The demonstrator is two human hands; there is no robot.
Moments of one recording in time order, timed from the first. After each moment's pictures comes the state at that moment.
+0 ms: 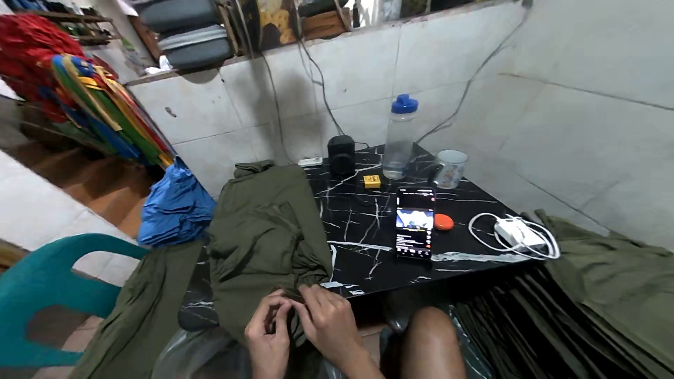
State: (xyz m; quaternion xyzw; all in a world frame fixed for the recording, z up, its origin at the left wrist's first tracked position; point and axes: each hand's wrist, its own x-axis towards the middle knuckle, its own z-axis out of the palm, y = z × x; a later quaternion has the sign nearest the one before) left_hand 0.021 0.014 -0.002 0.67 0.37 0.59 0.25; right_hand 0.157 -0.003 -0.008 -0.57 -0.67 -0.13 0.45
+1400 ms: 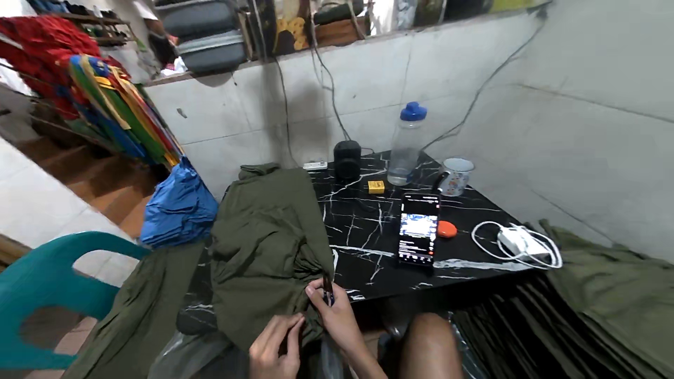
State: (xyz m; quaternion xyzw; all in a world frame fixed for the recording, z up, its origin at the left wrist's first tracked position) left_hand 0.018 -0.008 0.000 0.77 0.39 0.49 0.12; right_hand 0.175 0.001 -0.001 -0.49 -0.39 0.47 0.62
